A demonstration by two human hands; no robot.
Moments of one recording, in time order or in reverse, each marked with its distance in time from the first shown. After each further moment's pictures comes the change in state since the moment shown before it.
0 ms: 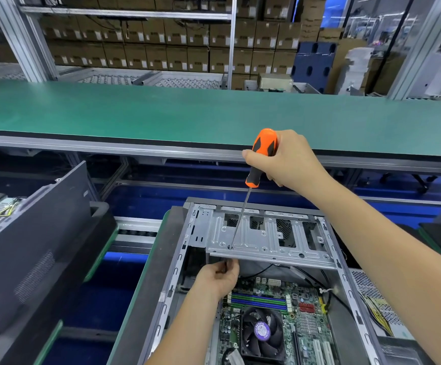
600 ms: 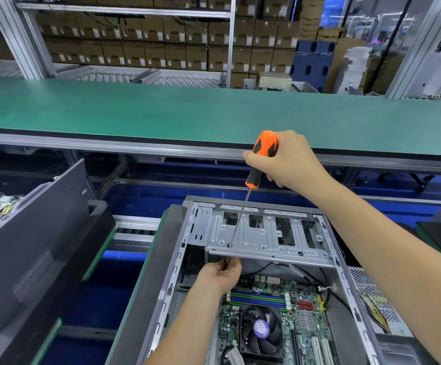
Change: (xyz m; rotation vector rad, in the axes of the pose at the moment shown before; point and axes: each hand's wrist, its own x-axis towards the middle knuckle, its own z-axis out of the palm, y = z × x) left_hand -0.001 -0.003 0.004 -0.055 -0.022 -0.040; right_hand -0.002 0.003 0.001 -0.040 0.009 -0.009
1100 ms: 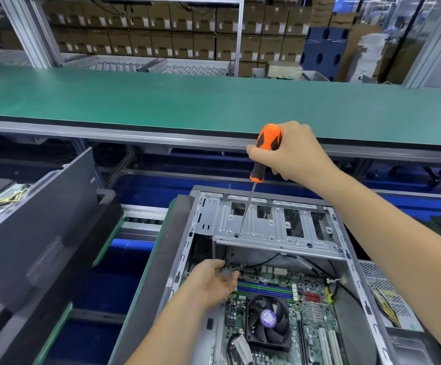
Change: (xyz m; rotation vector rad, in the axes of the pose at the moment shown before) left_hand -0.053 0.007 -0.018 0.885 0.154 0.204; right_hand 0.001 0.002 0.012 -0.040 -0.032 -0.064
